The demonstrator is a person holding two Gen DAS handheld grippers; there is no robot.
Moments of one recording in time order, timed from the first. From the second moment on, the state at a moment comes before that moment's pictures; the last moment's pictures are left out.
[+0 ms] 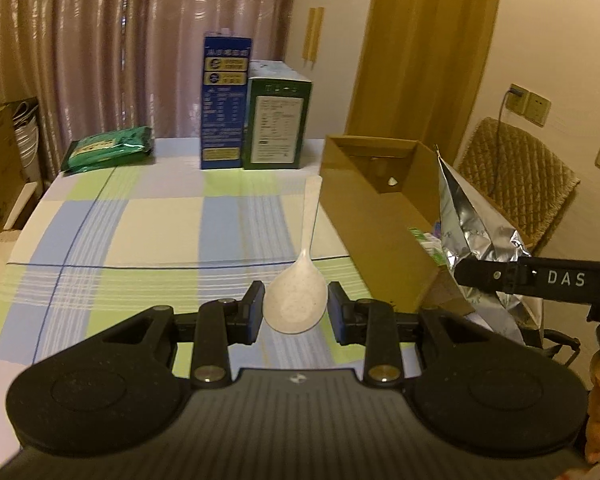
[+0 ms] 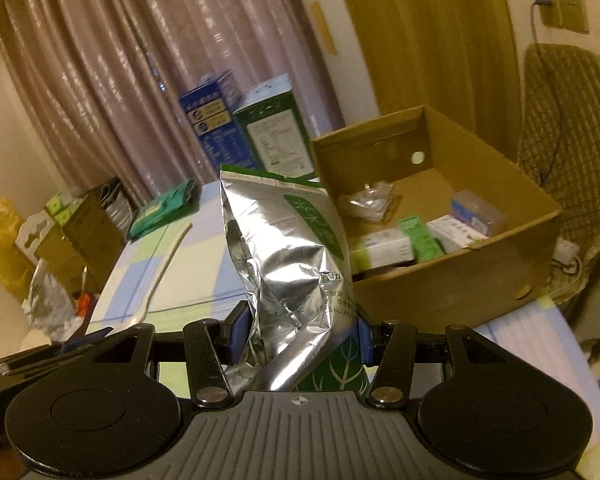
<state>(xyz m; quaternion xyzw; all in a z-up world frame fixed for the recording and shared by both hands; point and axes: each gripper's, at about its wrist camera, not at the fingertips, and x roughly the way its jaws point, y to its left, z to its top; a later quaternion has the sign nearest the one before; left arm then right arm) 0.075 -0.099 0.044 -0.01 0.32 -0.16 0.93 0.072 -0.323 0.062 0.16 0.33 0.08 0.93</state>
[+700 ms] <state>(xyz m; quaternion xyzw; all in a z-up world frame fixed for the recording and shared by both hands) 0.086 -0.135 0.044 0.00 0.32 -0.19 0.93 0.064 -0.368 0.075 0.17 0.31 0.04 0.93</state>
